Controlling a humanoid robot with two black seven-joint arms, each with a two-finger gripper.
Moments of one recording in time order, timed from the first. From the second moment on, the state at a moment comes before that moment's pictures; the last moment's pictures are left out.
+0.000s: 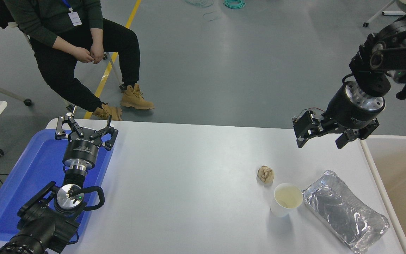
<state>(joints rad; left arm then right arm) -0.50 0.13 -1.12 -0.54 -0.09 -0.62 -0.36 2.05 -0.35 -1.20 1.31 -0.20 0.75 -0.05</state>
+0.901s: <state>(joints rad) -0.50 0.13 -1.12 -0.54 -0.09 -0.62 -0.36 1.64 -0.29 -1.13 1.19 -0.27 0.46 -0.04</state>
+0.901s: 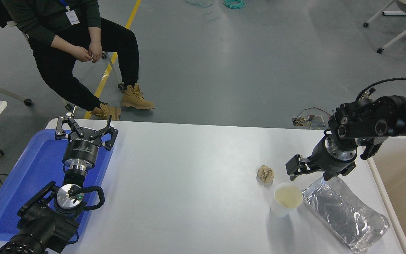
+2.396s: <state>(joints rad) -0.50 0.13 -1.12 -0.54 -0.09 -0.62 -0.36 1.47 -0.21 -1.12 1.09 -0.44 0.34 0.05</state>
